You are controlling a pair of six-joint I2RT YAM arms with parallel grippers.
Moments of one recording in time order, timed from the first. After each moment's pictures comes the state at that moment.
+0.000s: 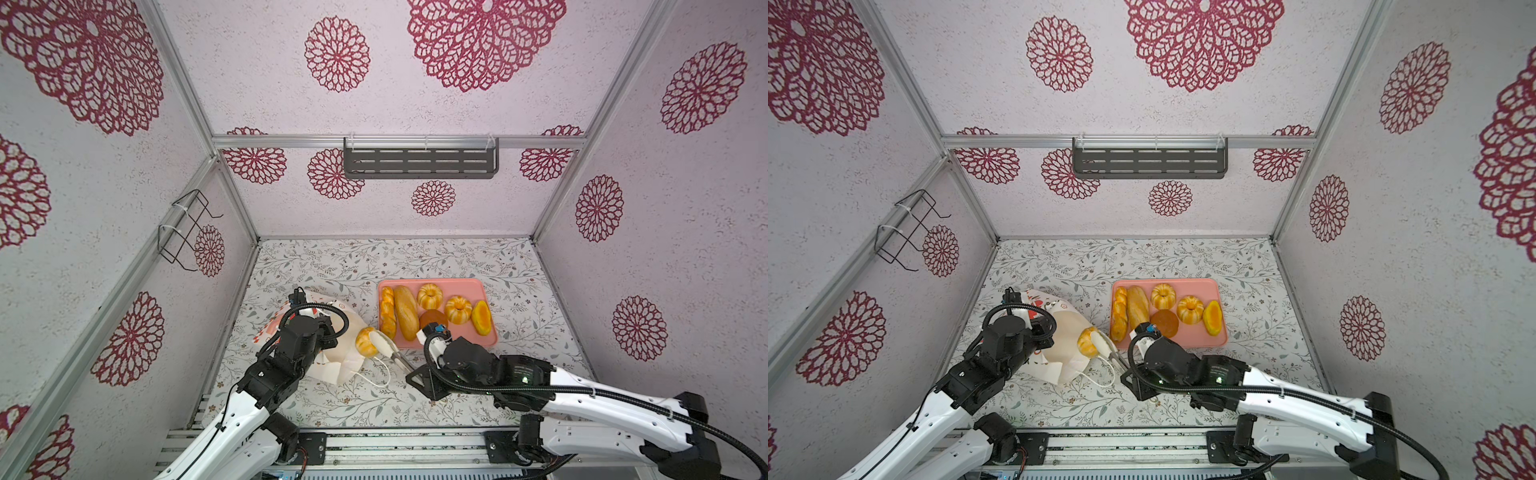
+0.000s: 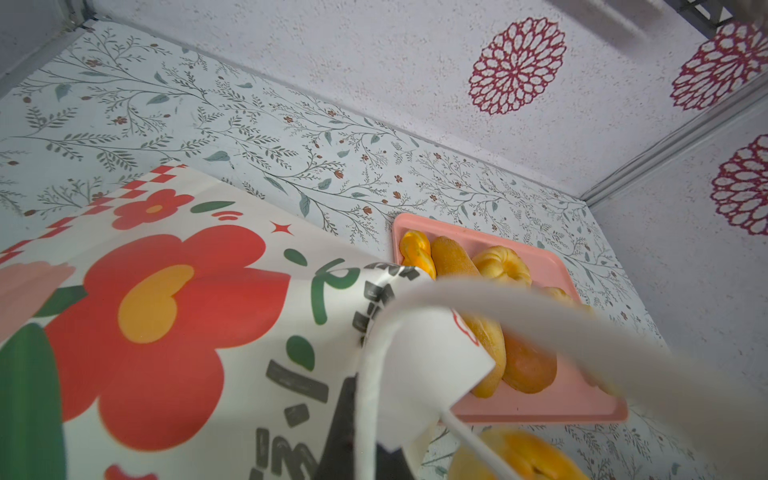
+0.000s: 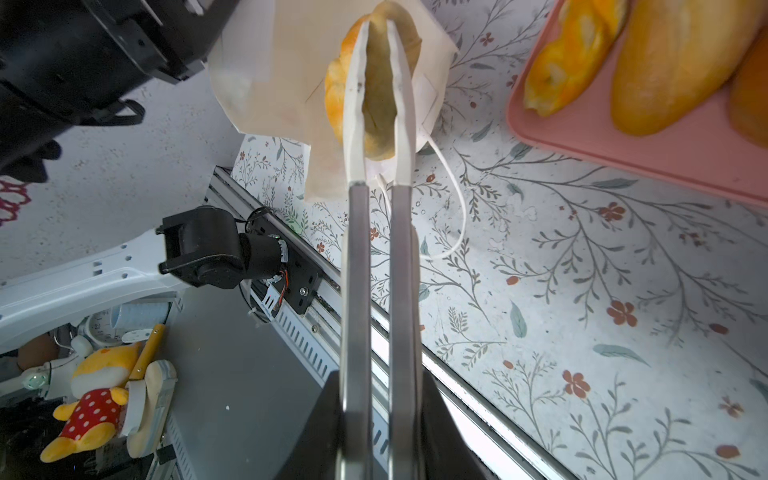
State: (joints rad) left arm -0.55 0.72 0.63 -0.41 -0.33 -0.63; right arm 1.24 0.95 0.90 -0.63 0.02 0.87
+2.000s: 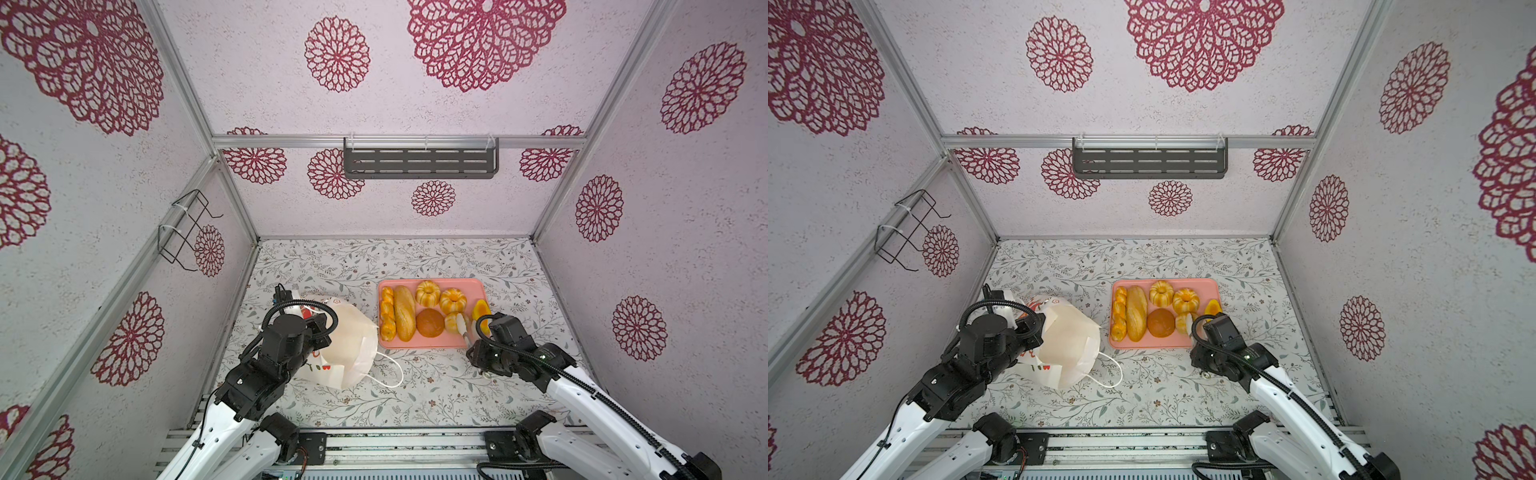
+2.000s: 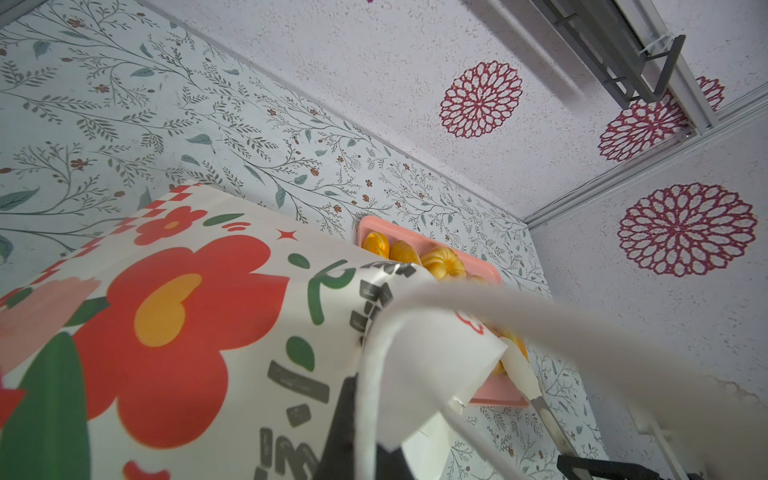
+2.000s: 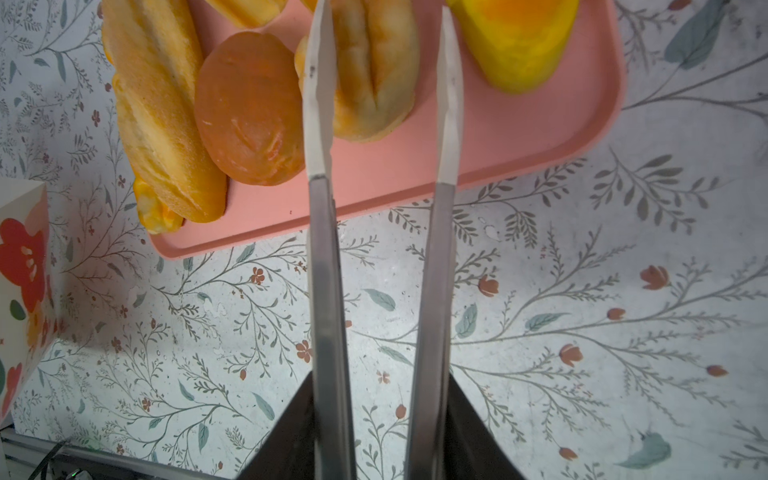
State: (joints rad) left arm -0.55 0.66 0.78 -0.60 -0.24 -0.77; right arm 0.51 0.88 0.66 -0.81 -0.04 0.75
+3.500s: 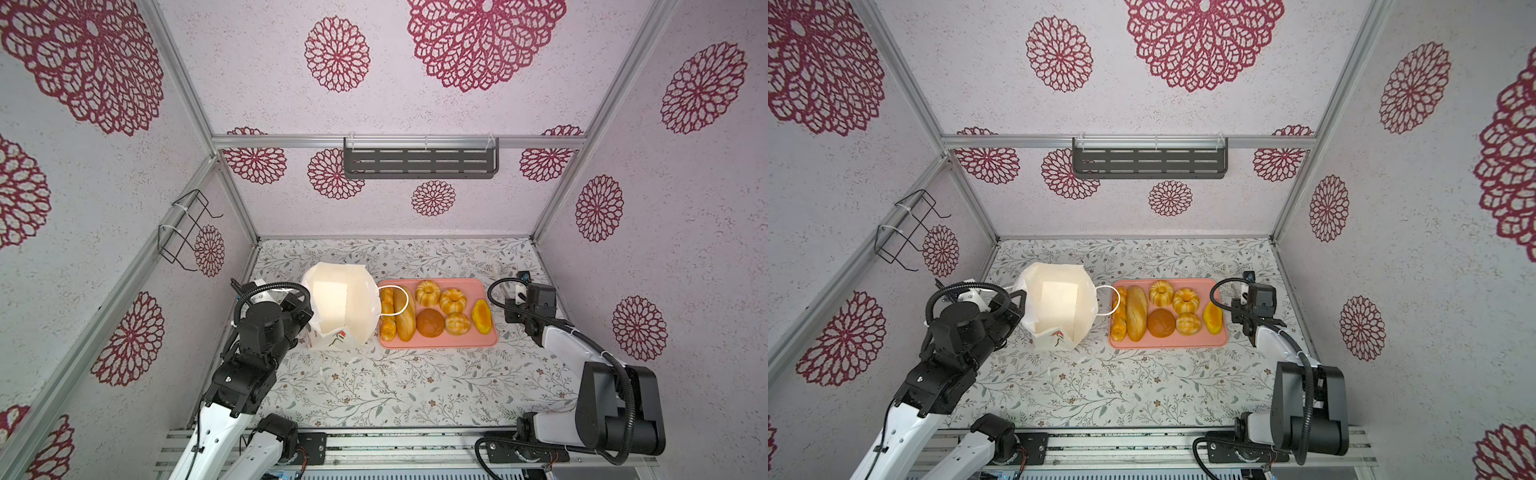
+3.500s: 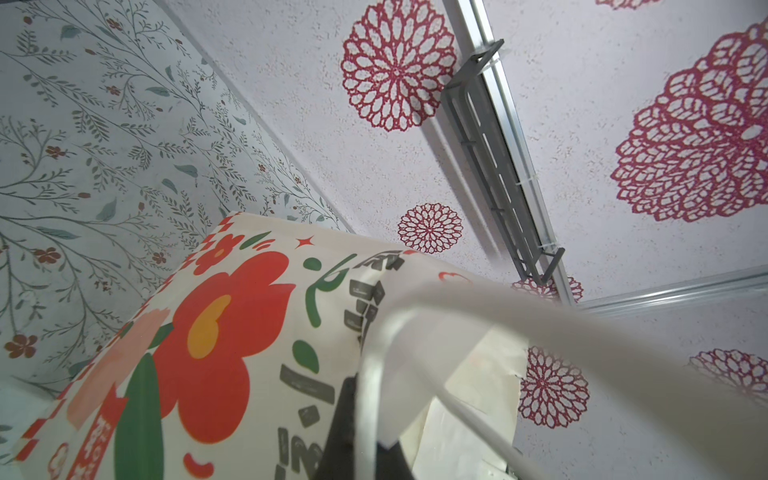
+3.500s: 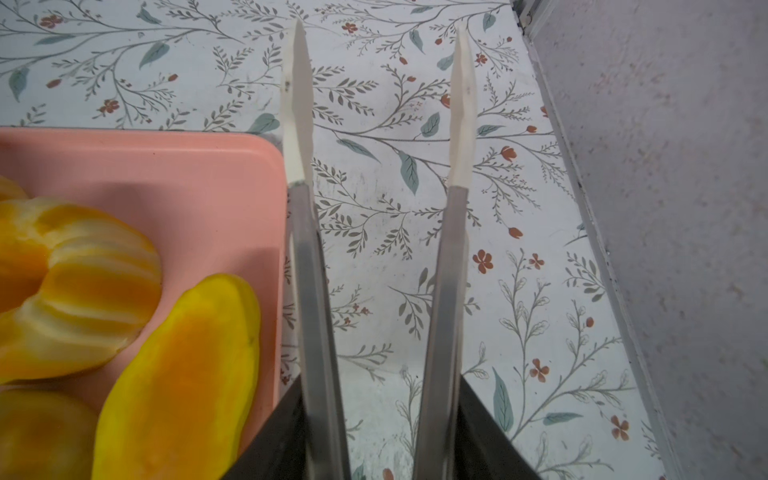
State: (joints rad) left arm -0.29 0.72 0.86 -0.46 -0.13 -1.07; right arm -0.07 1.37 0.68 -0.02 0.06 -0.13
